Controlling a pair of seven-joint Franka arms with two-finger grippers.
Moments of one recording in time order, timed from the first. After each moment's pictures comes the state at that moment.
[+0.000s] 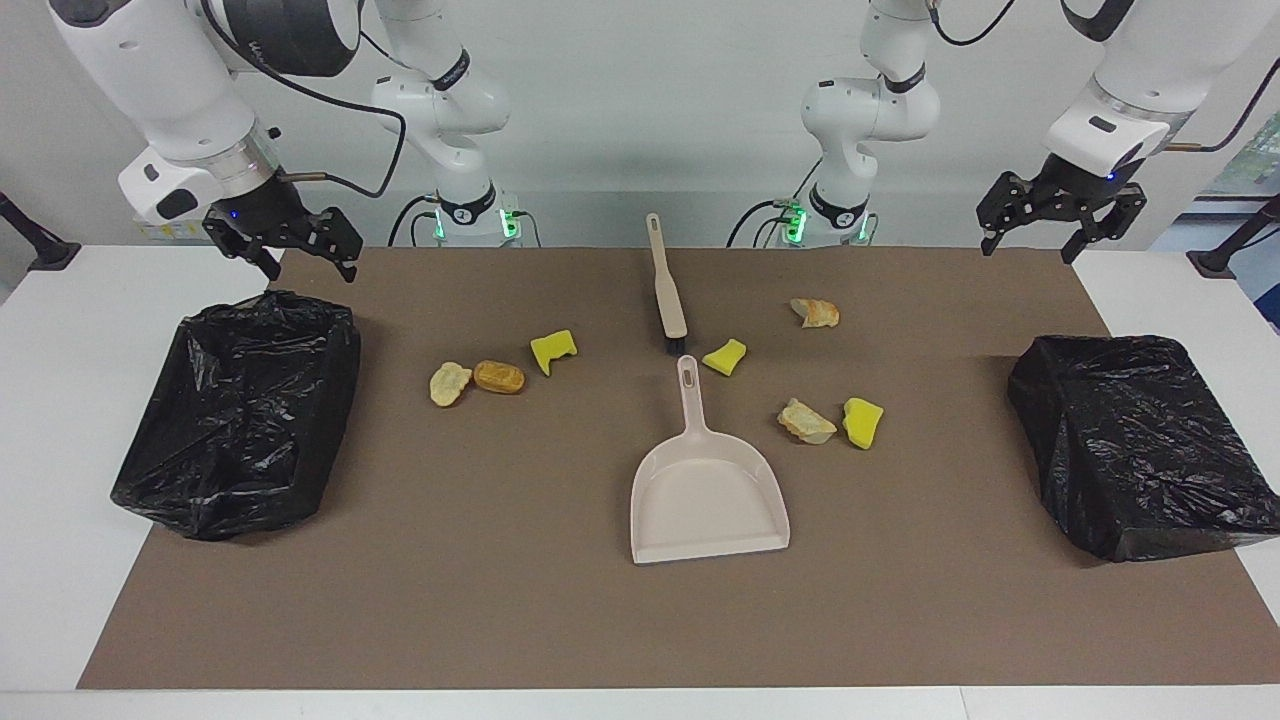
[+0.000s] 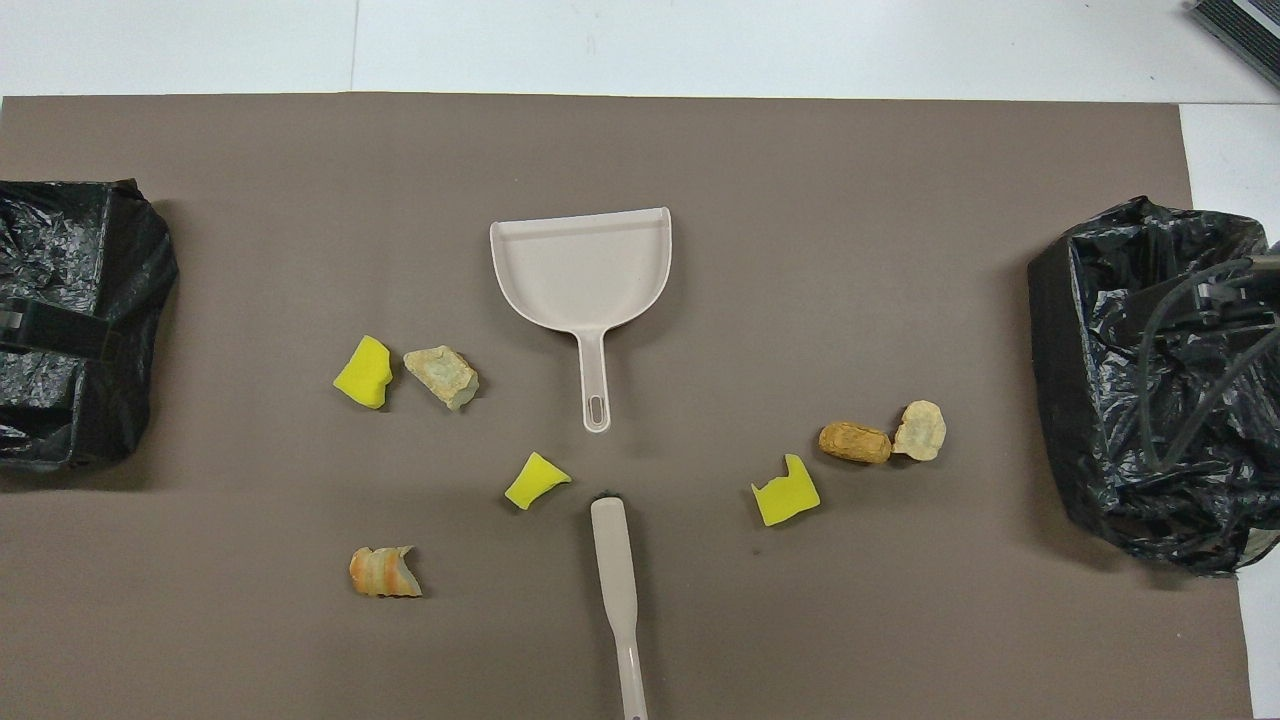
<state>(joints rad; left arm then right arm) -0.14 -0.02 0.08 -1.50 0.01 1.49 0.16 0.01 0.07 -0.07 -1.47 0.02 1.46 -0.01</state>
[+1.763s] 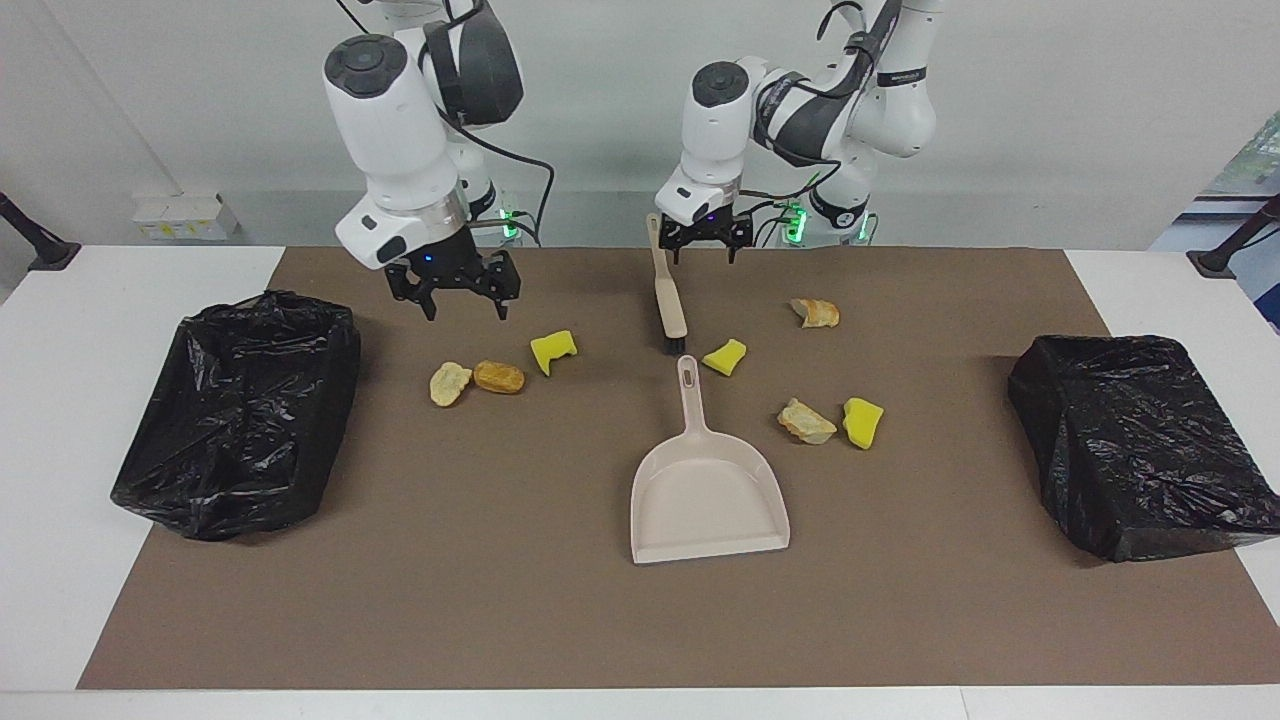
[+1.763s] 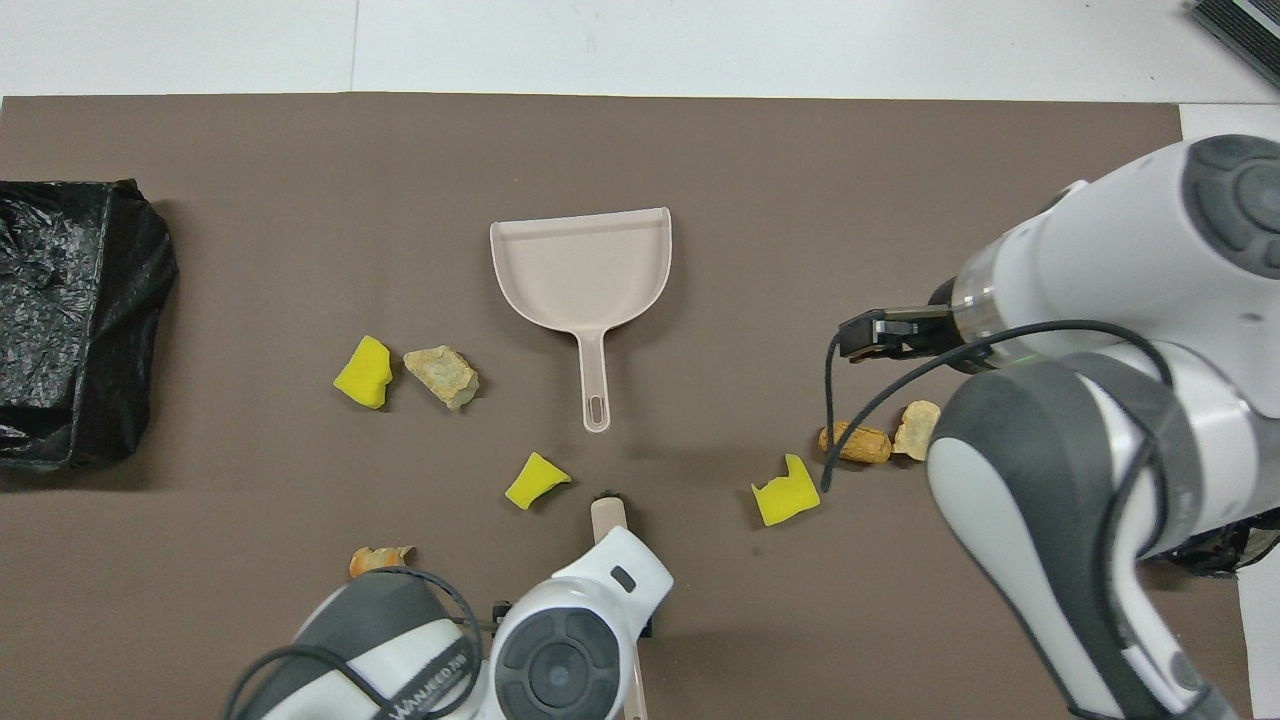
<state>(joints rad) -0.94 -0.15 0.02 -2.30 -0.05 2.06 -0.83 0.32 0.06 -0.05 -1.73 0.06 1.79 0.29</state>
